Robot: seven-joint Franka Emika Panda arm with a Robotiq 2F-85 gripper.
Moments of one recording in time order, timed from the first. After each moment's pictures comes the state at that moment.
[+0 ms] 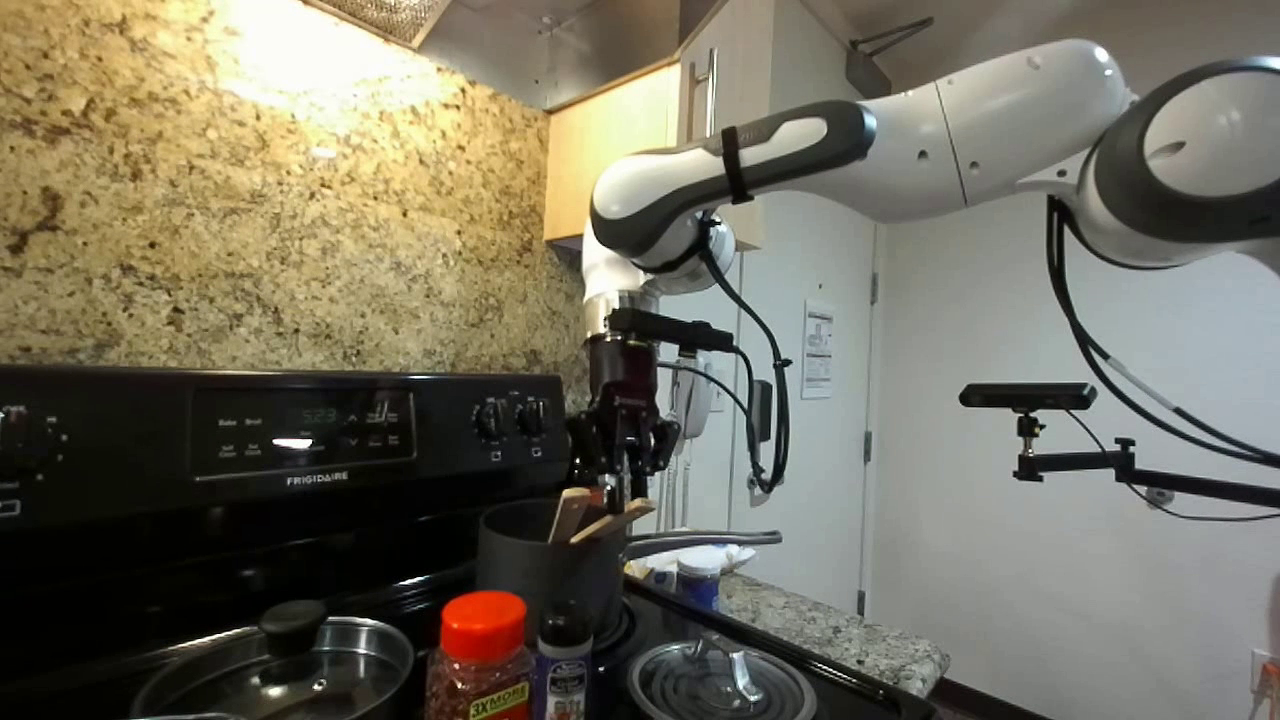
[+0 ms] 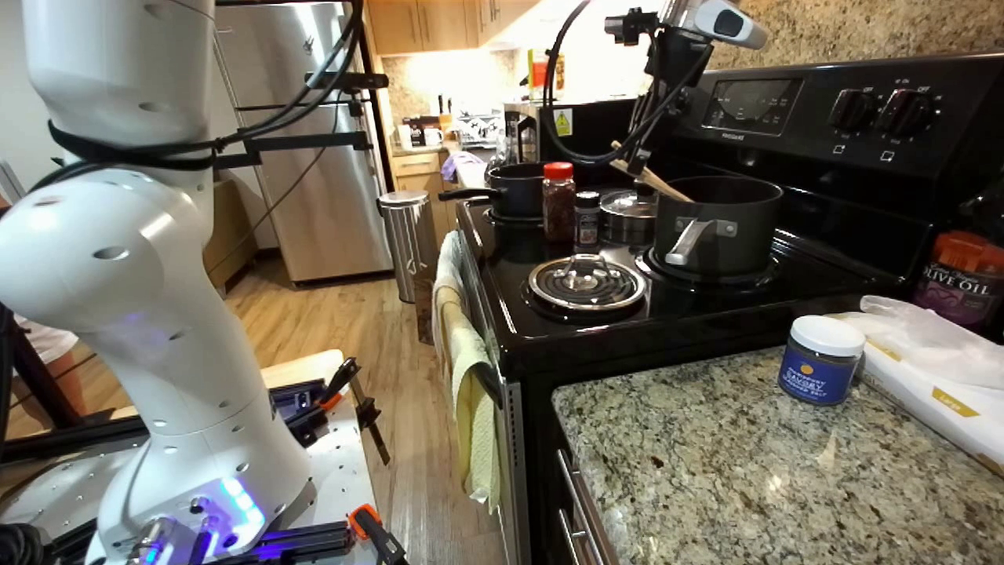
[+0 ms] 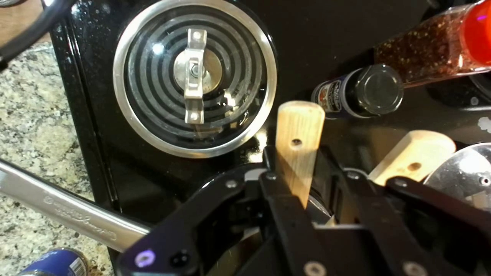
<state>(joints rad) -0.02 0.35 -0.09 -1.45 0.25 1.55 0.38</state>
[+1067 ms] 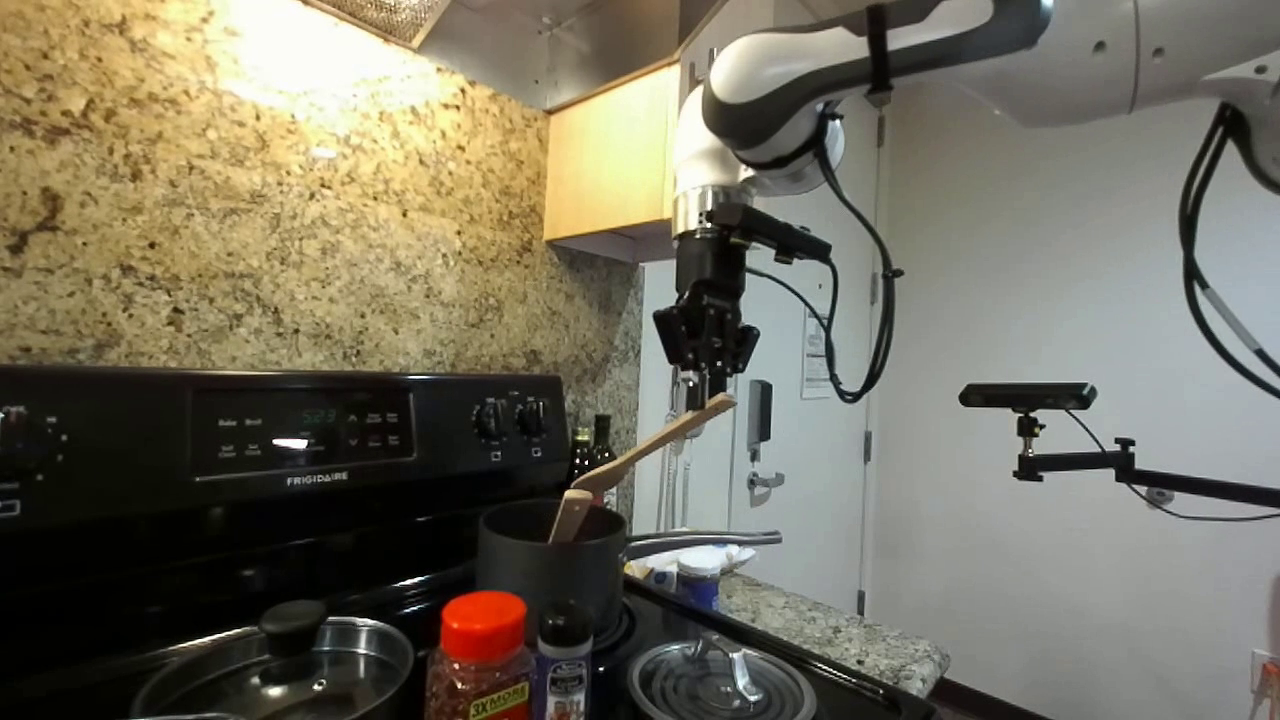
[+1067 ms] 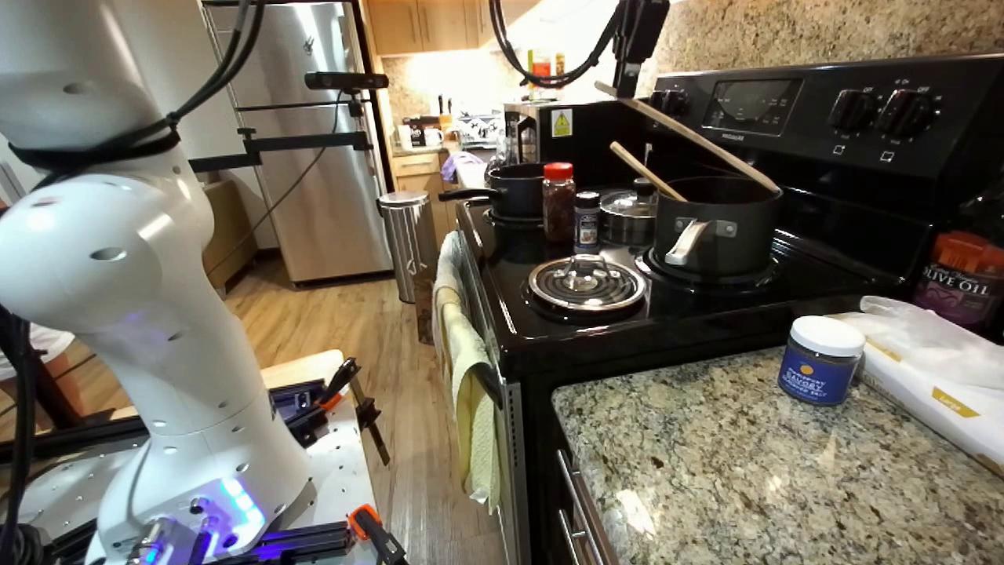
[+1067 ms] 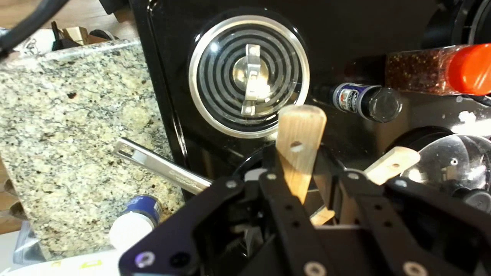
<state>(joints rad) -0.03 -0.01 -0.11 -1.67 0.13 1.58 0.35</state>
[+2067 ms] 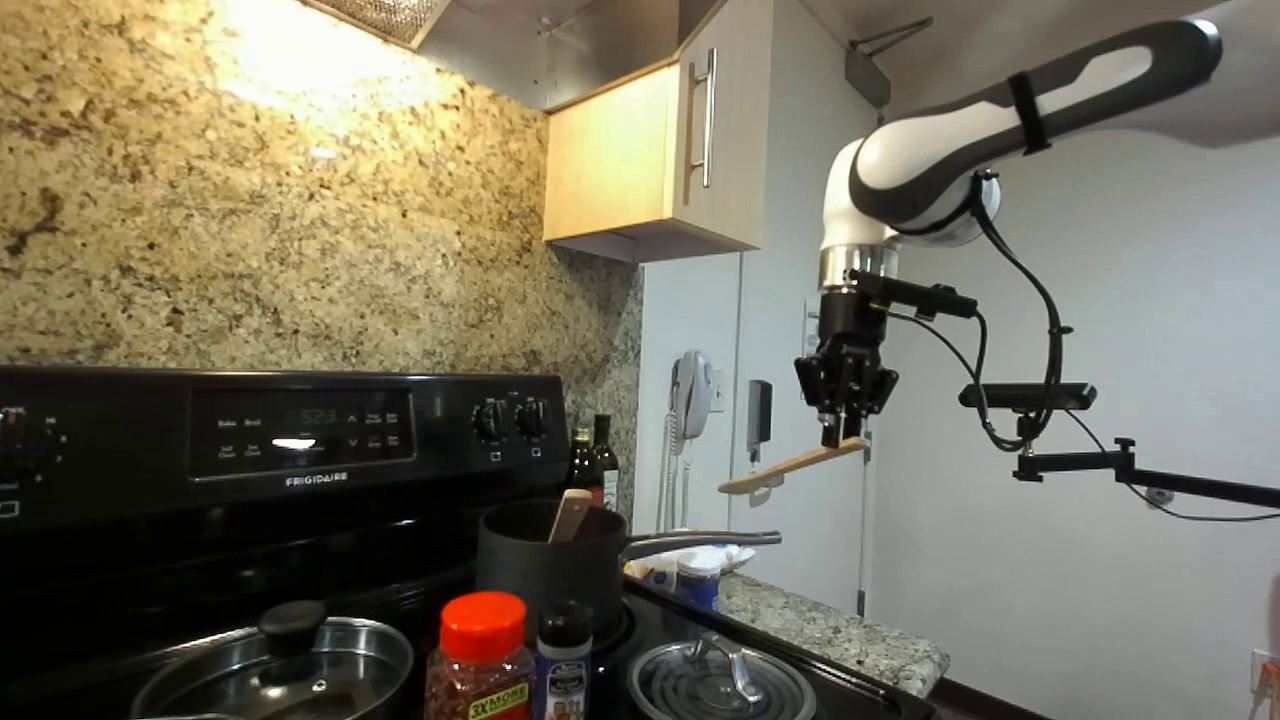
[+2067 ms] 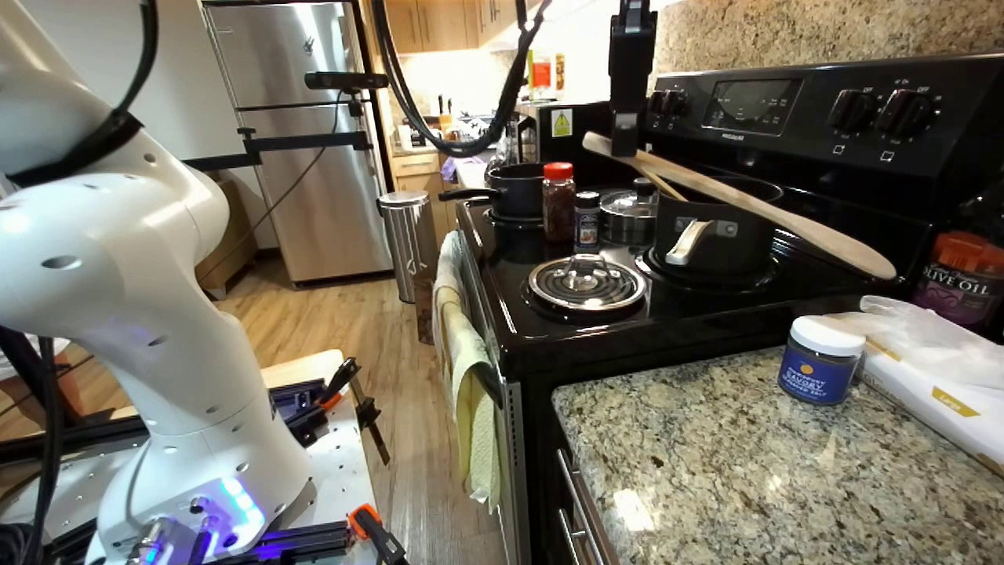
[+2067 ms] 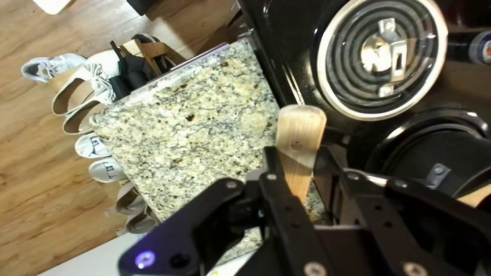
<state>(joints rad) -0.22 -0.35 -0.19 -2.15 0.02 1.82 0.34</state>
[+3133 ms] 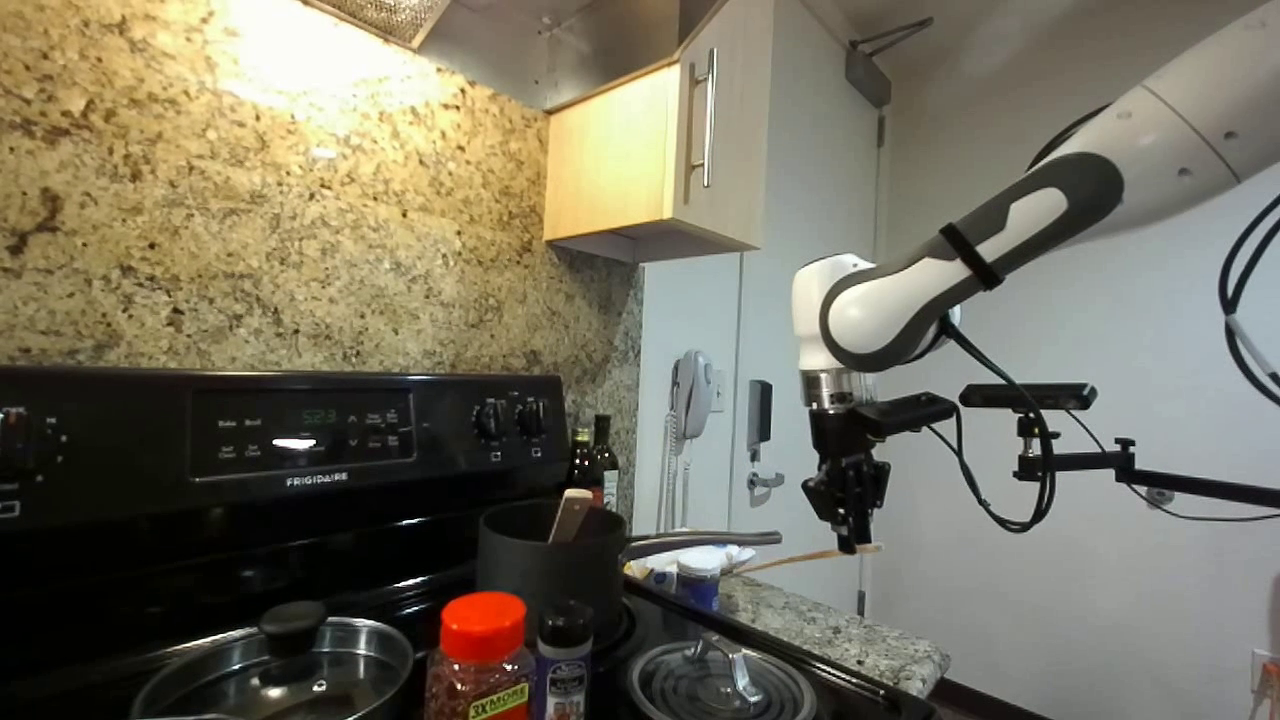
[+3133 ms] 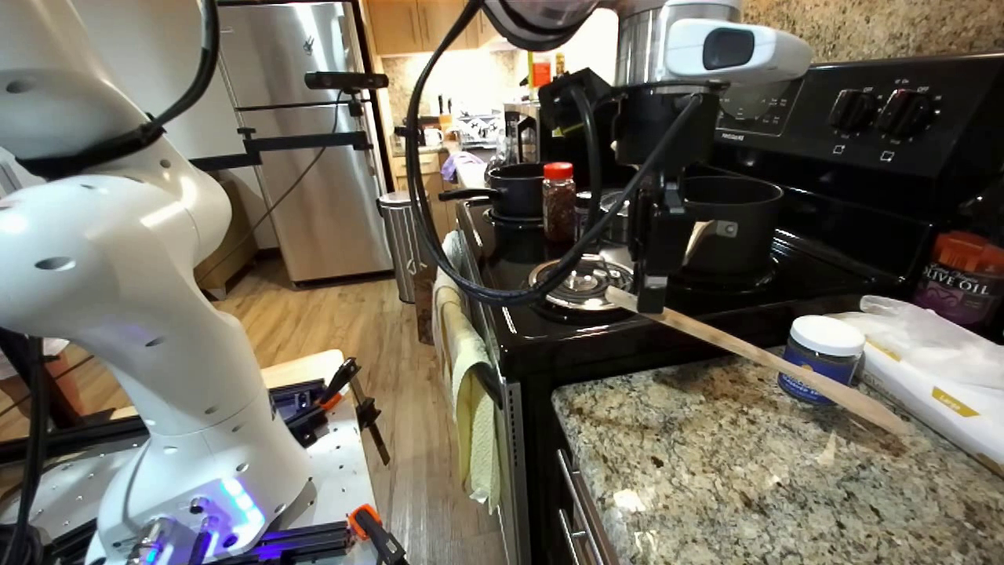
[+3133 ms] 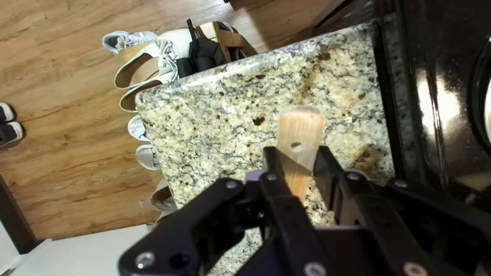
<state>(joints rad) -0.24 -0.17 -0.19 -2.30 -0.21 2.05 0.27</state>
